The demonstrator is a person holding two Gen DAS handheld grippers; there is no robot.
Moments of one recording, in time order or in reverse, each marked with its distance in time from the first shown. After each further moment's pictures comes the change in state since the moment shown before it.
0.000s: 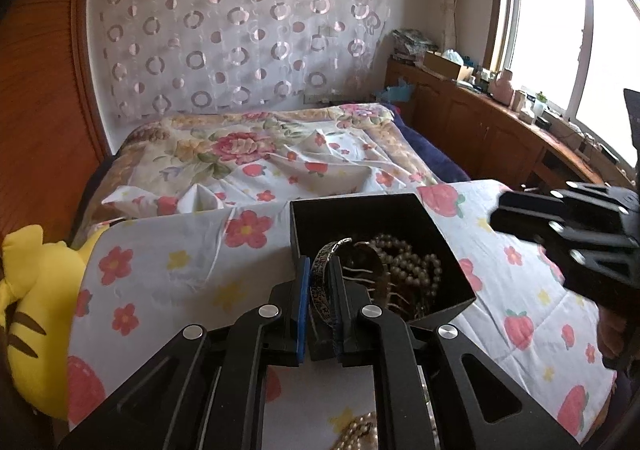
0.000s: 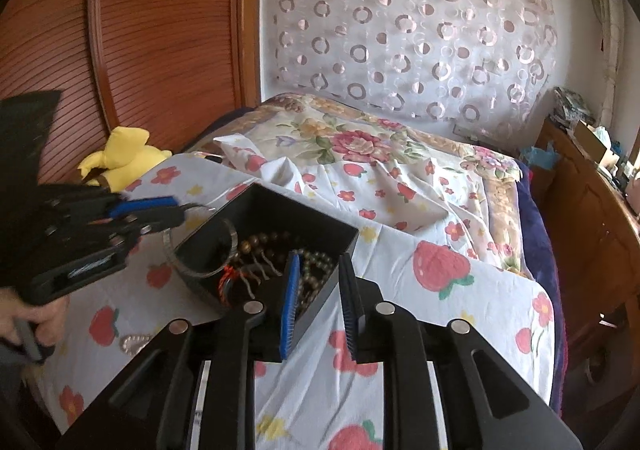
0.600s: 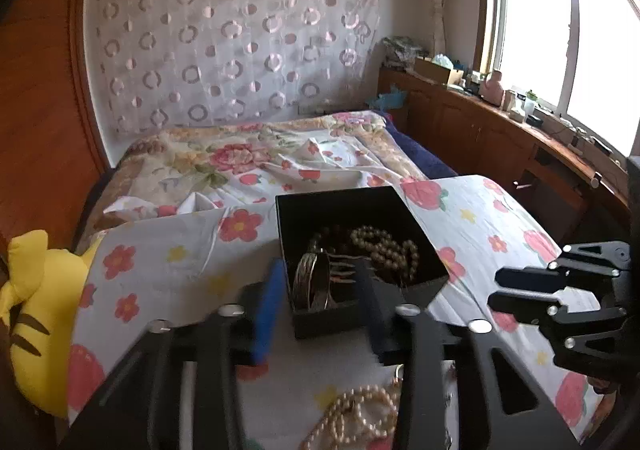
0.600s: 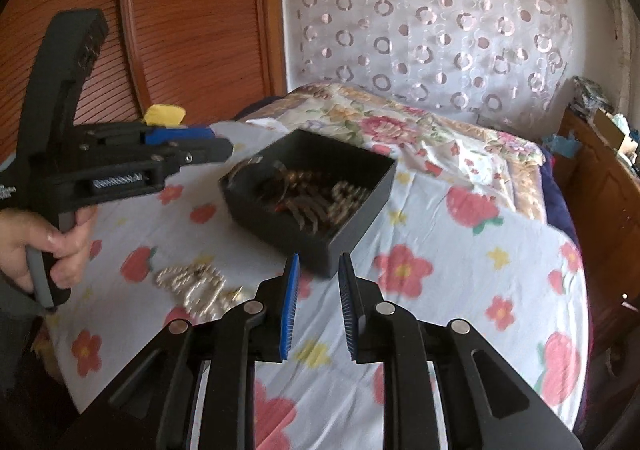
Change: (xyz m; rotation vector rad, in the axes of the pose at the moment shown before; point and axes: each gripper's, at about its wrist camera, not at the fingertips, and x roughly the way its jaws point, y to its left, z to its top) left arm -0.031 -0.012 -0.026 0.038 -0.061 -0.004; right arm -0.022 0.021 -0.068 0.001 0.020 0.107
